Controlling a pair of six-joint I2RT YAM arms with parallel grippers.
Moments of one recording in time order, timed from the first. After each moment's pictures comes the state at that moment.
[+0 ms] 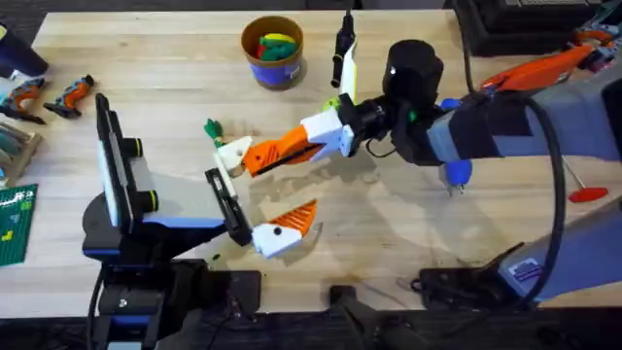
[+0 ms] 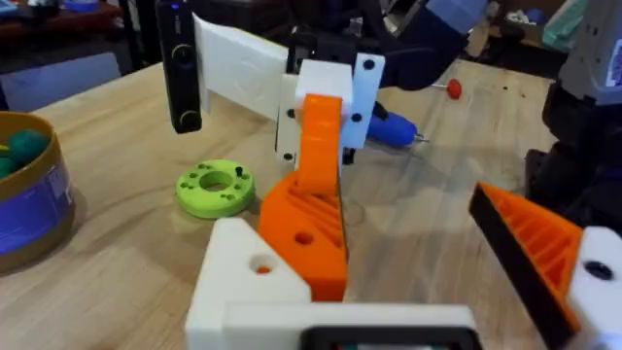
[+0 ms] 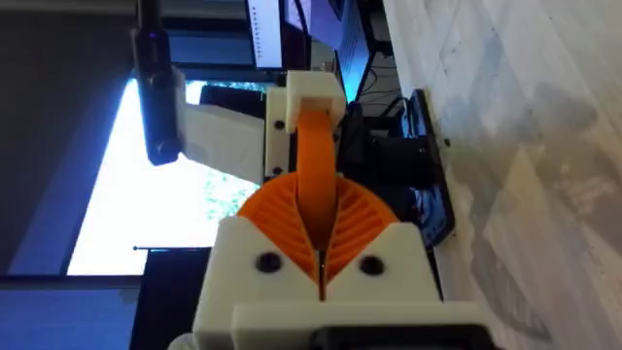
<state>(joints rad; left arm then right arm) 0.00 0.01 0.01 -0.12 1.10 0.02 0.51 1.79 0.70 0.91 -1.39 1.31</state>
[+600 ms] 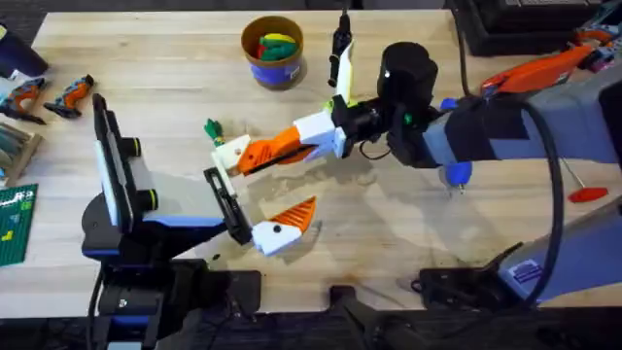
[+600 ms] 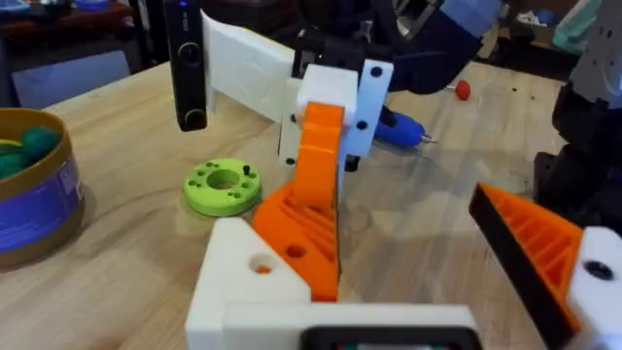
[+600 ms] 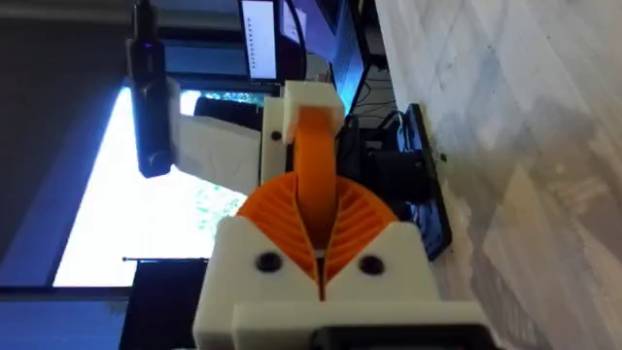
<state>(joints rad) 0.00 0.01 0.01 -0.12 1.08 0.01 0.54 1.79 0.71 0.91 -1.33 1.29</state>
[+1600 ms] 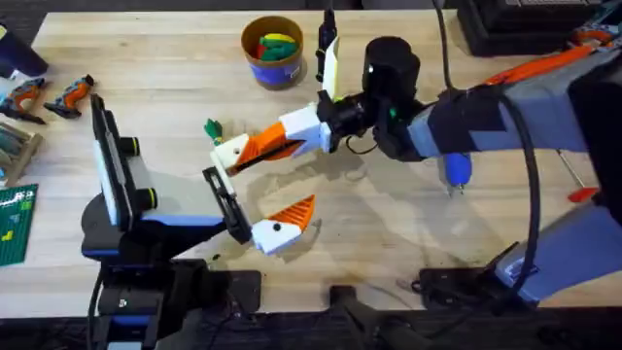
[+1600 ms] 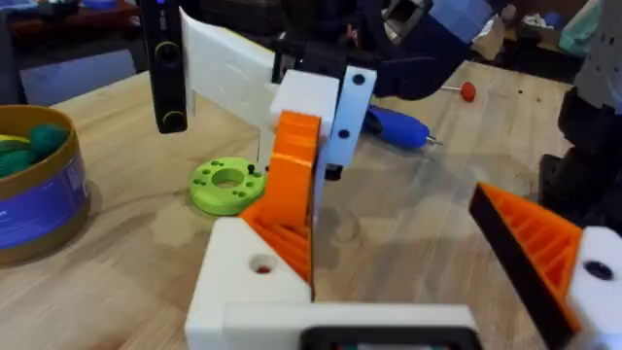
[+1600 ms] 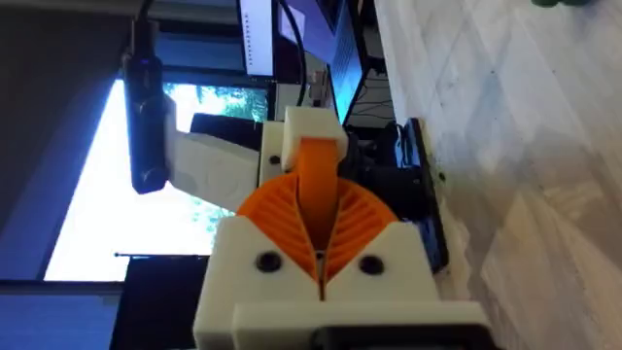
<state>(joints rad) 0.01 0.01 0.01 -0.12 1.07 0.01 0.58 1.85 0.79 0.91 -1.31 1.29</state>
